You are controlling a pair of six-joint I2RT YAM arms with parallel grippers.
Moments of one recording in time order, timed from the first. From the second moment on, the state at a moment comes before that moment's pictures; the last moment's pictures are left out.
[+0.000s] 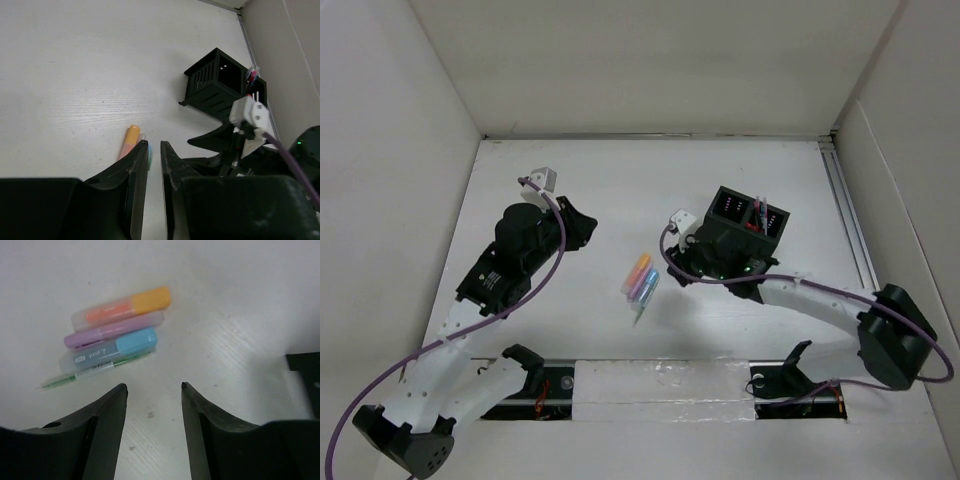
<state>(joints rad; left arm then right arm) -0.51 0.82 0.95 -0.45 -0.02 -0.58 0.79 1.29 0.76 -0.04 -0.03 0.04</state>
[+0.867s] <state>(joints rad) -0.51 0.80 0.92 -0.47 -0.03 -0.57 0.90 1.73 0.96 -0.10 -0.03 0.20</state>
